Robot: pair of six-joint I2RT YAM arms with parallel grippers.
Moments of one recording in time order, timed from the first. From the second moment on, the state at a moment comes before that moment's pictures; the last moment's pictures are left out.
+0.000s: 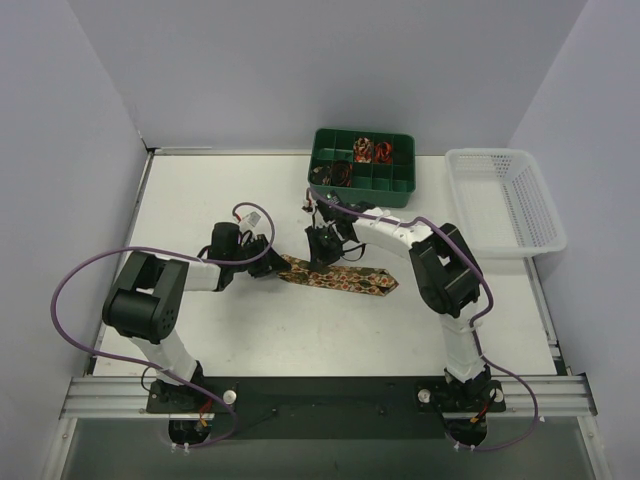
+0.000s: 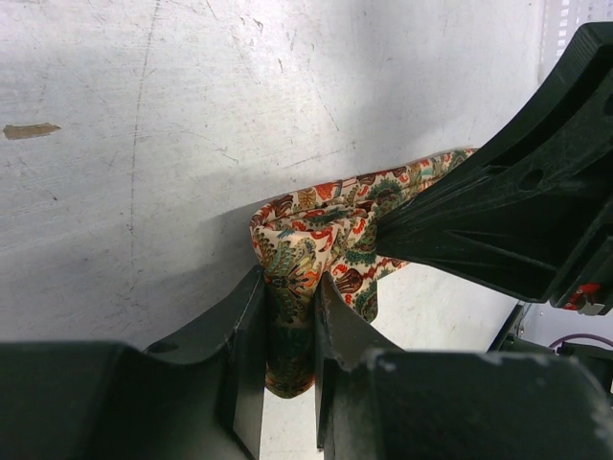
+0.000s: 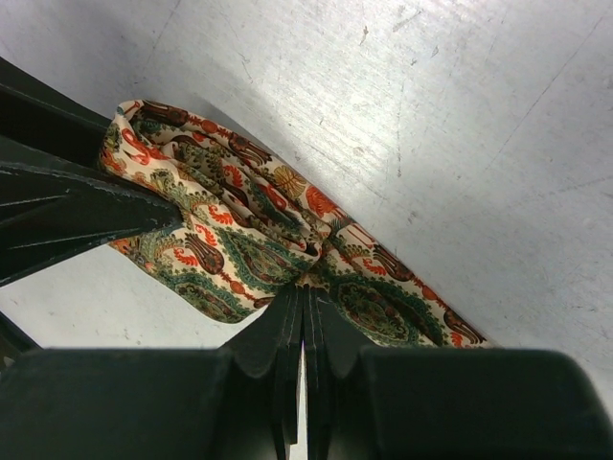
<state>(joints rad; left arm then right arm) -0.27 1.71 0.64 0.41 0.57 -0.68 0.67 2.08 1.49 -0.53 -0.31 0.29</state>
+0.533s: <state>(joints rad) -0.27 1.71 0.65 0.38 0.55 -0.67 0.67 2.12 1.50 -0.53 -0.32 0.29</state>
